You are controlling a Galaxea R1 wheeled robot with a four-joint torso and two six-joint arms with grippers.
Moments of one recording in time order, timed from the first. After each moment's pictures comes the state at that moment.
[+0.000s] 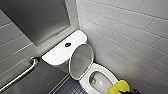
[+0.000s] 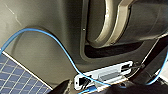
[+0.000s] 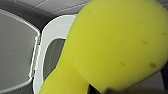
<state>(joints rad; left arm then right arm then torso) 1.51 3.12 -2.70 0.05 0.06 0.11 -0.82 2.26 -1.67 0.02 0.35 0.41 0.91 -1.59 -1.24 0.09</state>
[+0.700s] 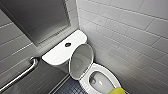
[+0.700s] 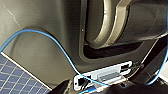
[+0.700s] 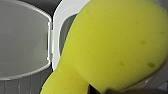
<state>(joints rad) 1.51 3.12 -2.70 0.05 0.05 0.11 -0.93 2.26 -1.50 0.03 0.42 0.39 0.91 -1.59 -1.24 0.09</state>
